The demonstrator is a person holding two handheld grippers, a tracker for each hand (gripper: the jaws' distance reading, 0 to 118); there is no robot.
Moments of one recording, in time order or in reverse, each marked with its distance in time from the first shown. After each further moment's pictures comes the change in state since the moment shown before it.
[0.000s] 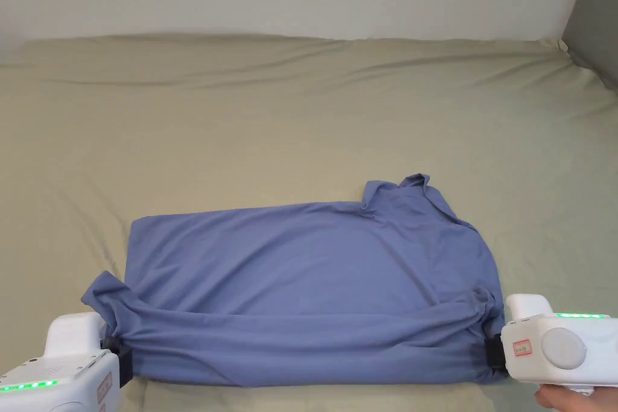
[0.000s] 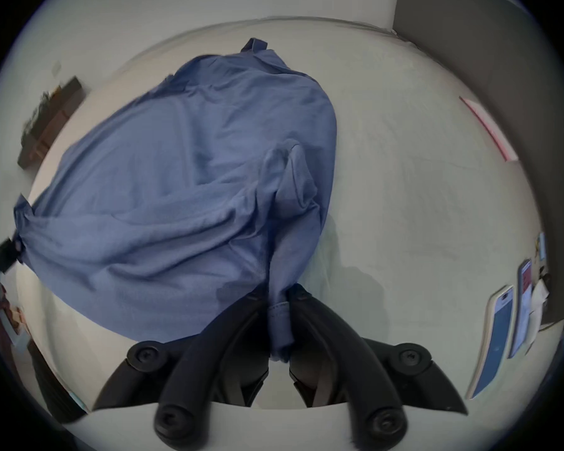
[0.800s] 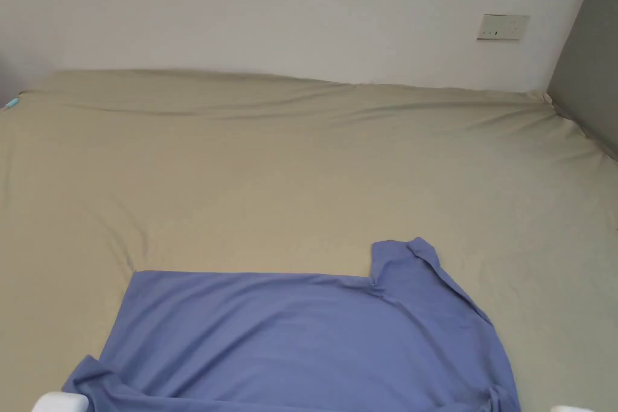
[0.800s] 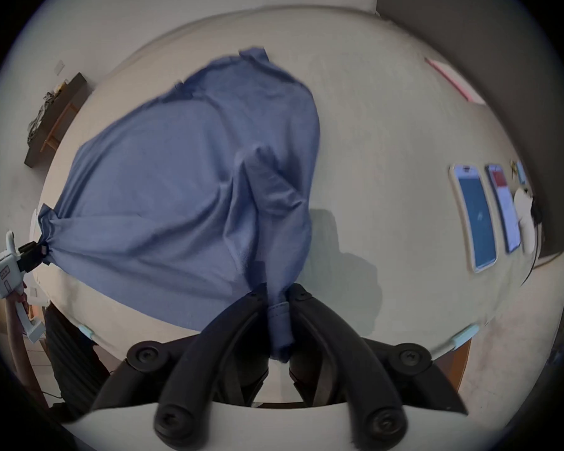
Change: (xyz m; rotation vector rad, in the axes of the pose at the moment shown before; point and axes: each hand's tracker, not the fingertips) left arm -0.048 -0.084 0.064 -0.216 -0.047 -0.183; right arm -0.008 -0.141 0.096 -0.093 0.058 -0.102
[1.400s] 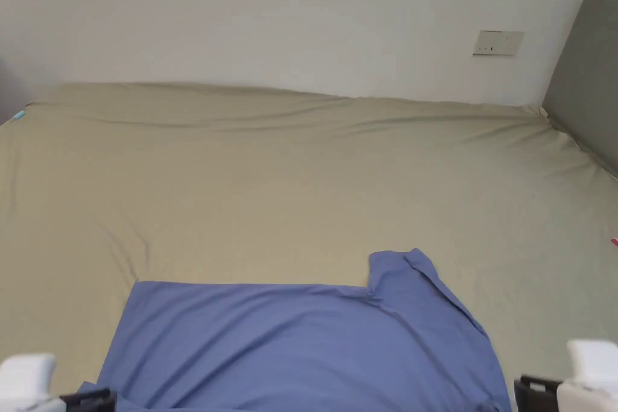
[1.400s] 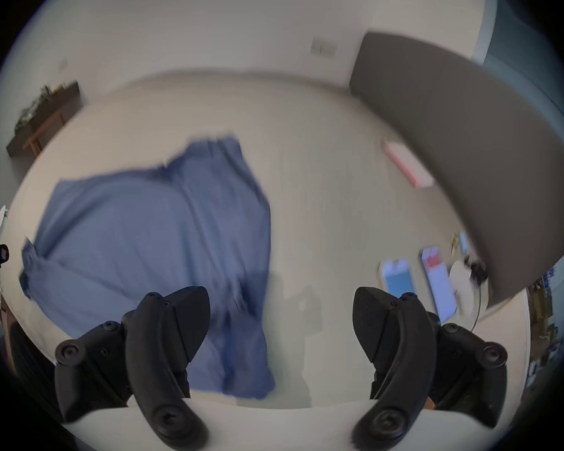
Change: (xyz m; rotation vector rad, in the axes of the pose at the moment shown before) left arm -0.027 0.044 0.056 0.212 -0.026 0.220; right arm -0.007 0.050 0.082 0.452 -0.215 0.092
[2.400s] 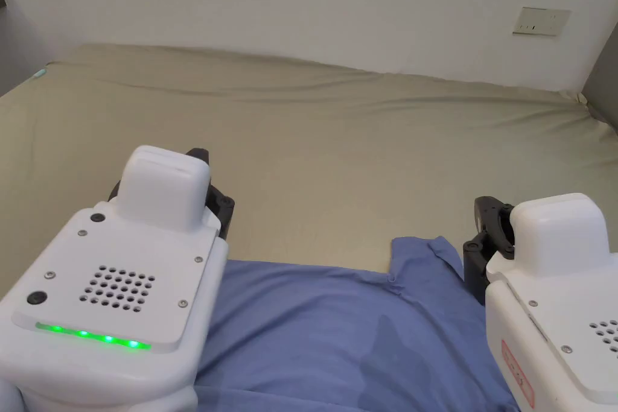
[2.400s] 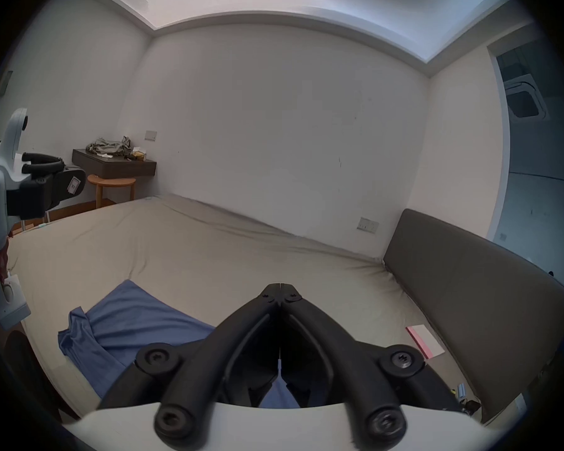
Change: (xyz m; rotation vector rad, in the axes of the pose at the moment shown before) left arm 0.155 0.096 0.109 0.742 0.025 -0.271; right arm -0.132 0.082 0.117 0.633 0.113 0.226
